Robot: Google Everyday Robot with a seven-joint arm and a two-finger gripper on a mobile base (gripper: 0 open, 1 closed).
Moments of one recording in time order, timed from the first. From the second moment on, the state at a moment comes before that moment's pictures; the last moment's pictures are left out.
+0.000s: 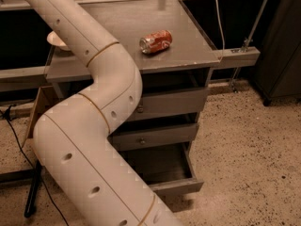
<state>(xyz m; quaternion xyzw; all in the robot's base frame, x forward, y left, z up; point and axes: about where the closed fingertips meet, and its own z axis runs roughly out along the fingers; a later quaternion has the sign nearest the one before) 0.842 0.300 0.971 -0.77 0.50 -0.27 0.29</state>
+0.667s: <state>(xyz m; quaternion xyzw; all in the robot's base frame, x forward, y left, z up) 0.794 0.255 1.039 -0.77 0.50 -0.33 0.22</state>
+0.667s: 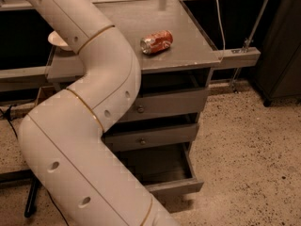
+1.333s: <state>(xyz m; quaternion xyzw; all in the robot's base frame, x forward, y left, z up) 0.797 0.212 1.010 -0.78 0.46 -0.43 0.02</state>
